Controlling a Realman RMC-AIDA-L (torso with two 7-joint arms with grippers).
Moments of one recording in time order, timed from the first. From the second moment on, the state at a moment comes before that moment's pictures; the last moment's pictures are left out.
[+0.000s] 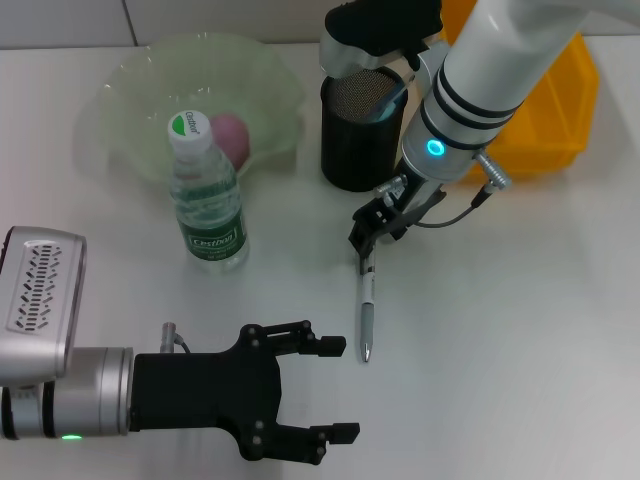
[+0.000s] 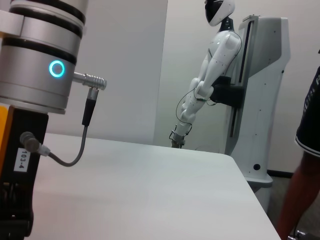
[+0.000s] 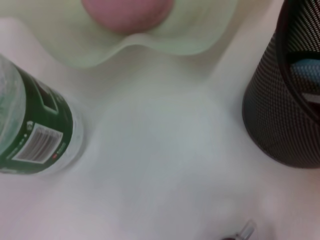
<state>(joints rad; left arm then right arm) -0.39 -2.08 1.26 0.45 1.62 1.61 -0.91 1.22 2.09 -1.63 -0.45 -2.41 -1.15 2.96</state>
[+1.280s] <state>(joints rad) -0.39 -2.08 1.26 0.45 1.62 1.61 -0.90 1.22 2.09 -1.60 -0.41 -2.38 -1.12 2.96</state>
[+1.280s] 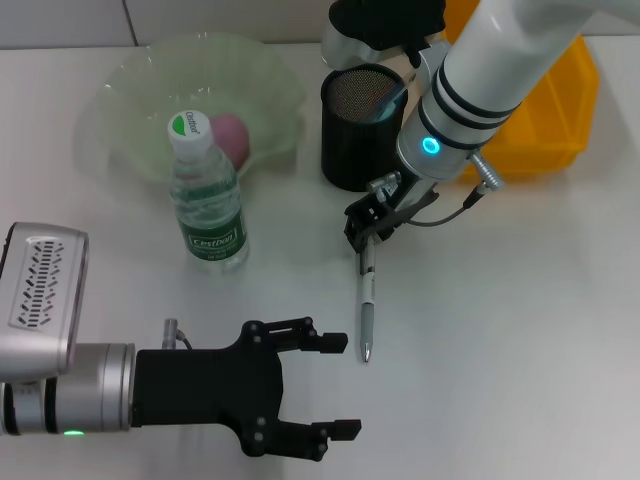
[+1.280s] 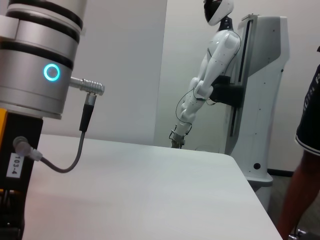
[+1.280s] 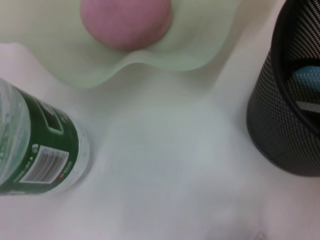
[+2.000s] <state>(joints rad) -0.40 -2.08 1.26 0.44 1.62 1.61 -0.89 1.21 2.09 -1.60 -0.39 -2.38 -1.12 2.96</state>
